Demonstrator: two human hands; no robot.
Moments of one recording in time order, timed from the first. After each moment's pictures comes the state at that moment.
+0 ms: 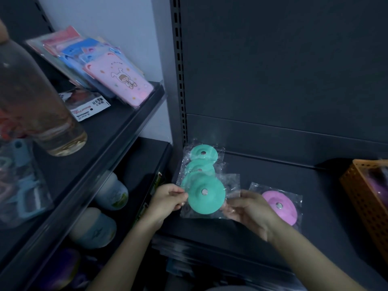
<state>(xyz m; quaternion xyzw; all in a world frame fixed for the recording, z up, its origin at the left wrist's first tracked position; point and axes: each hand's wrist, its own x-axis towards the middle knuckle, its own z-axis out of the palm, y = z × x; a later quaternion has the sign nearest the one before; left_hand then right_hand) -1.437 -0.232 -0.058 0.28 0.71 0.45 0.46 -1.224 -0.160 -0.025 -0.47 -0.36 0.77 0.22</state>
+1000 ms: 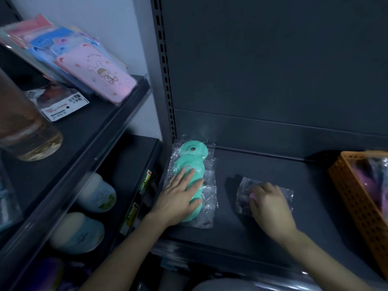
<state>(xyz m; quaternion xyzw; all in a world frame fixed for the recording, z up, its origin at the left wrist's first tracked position) -1.416 -0.204 -0.085 0.73 0.68 0.04 0.09 -1.167 -0.147 -0.039 -0.56 -0.82 0.10 0.06</state>
